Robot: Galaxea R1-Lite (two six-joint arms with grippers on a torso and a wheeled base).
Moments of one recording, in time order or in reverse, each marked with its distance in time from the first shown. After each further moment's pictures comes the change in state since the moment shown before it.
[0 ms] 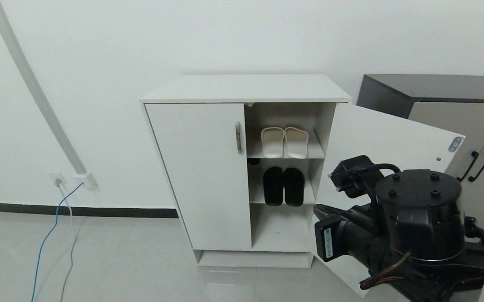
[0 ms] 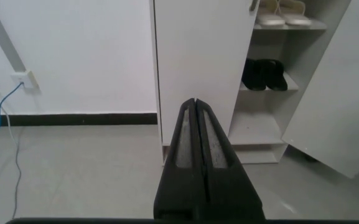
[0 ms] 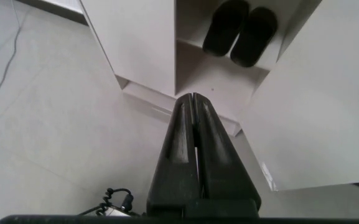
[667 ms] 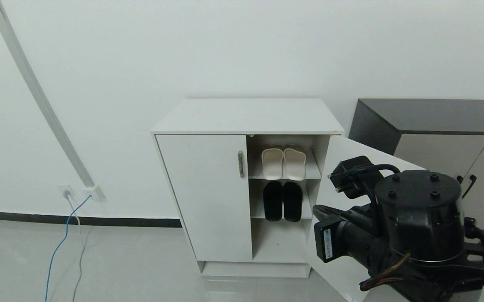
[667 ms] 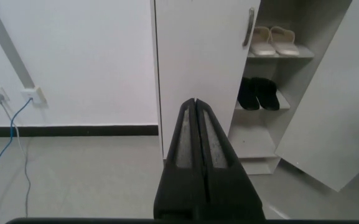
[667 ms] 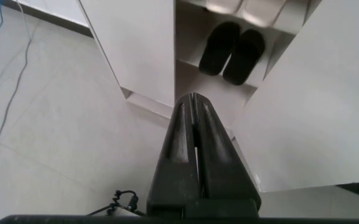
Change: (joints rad) left arm 0.000 0.000 0.000 0.000 0.000 0.000; right arm 0.000 0.000 0.001 -0.001 0.001 0.001
